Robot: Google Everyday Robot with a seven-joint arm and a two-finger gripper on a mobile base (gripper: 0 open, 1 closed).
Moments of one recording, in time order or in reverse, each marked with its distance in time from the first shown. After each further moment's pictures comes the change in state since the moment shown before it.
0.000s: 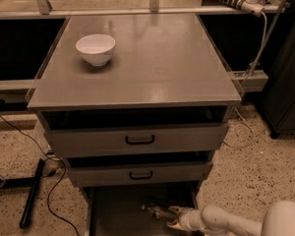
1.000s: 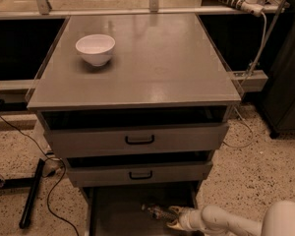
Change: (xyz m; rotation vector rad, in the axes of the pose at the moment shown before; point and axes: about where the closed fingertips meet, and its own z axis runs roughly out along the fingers) arm 0.000 0.000 0.001 0.000 0.000 0.001
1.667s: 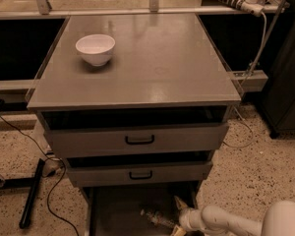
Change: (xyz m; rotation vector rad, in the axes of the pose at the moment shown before) arm 0.000 0.000 0.000 0.000 0.000 0.000
